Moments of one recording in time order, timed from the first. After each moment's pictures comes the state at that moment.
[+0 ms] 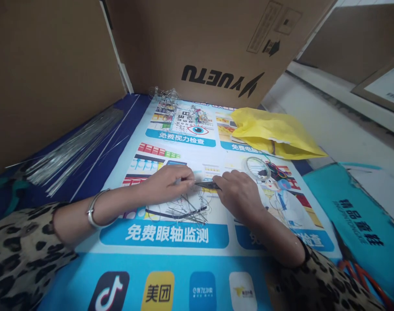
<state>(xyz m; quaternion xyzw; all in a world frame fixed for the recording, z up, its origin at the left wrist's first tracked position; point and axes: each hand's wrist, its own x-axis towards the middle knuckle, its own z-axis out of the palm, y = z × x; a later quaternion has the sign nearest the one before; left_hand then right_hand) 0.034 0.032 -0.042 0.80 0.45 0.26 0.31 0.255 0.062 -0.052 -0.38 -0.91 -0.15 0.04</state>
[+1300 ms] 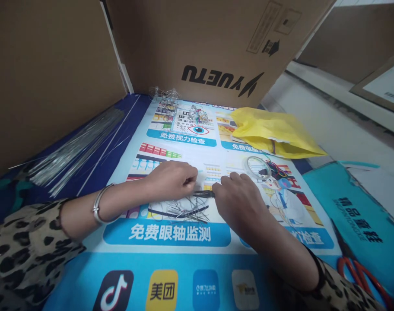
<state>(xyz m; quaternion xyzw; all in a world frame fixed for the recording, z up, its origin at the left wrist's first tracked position) 0.040 0.038 -0.038 0.85 0.48 0.15 0.13 0.228 0.033 -0.017 -0.40 -0.90 -0.13 -0.07</state>
